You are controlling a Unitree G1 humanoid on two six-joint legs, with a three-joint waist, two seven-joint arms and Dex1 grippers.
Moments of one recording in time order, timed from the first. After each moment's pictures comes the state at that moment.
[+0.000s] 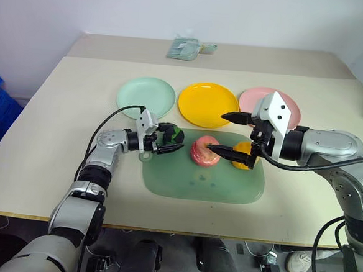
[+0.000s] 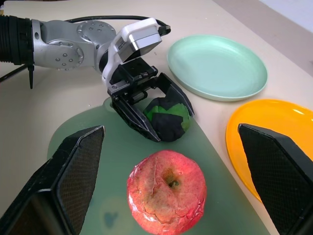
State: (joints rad) left arm -0.74 0.29 -0.05 0.85 -0.19 -0.26 -1.18; right arm -0.52 -0.81 -0.01 -0.53 0.63 0.87 0.77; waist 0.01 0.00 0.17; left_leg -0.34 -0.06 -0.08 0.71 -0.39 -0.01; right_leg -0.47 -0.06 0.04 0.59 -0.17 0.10
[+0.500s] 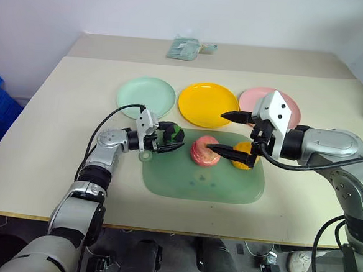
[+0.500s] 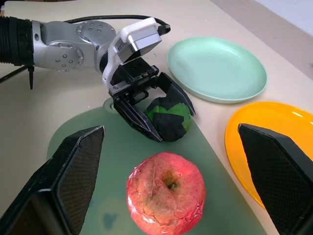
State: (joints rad) left arm -0.73 0.29 -0.04 0.81 -0.20 -0.25 -1.19; right arm -0.53 -0.81 -0.01 -0.53 0.63 0.86 0.78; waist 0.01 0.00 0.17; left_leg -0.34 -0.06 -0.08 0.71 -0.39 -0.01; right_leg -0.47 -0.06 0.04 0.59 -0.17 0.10
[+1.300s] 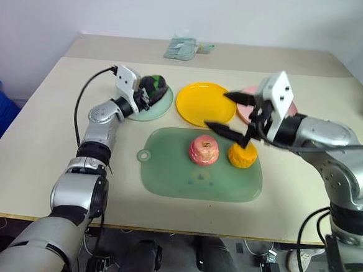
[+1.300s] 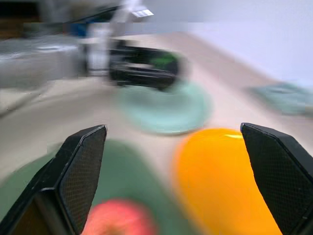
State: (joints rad) left arm -1.00 0.30 0.16 1.09 -0.20 -0.29 -0.62; right arm -0.63 -0.65 -0.02 -0.38 0.52 0.80 0.57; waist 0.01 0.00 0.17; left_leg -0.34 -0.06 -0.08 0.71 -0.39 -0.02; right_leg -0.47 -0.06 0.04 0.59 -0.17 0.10
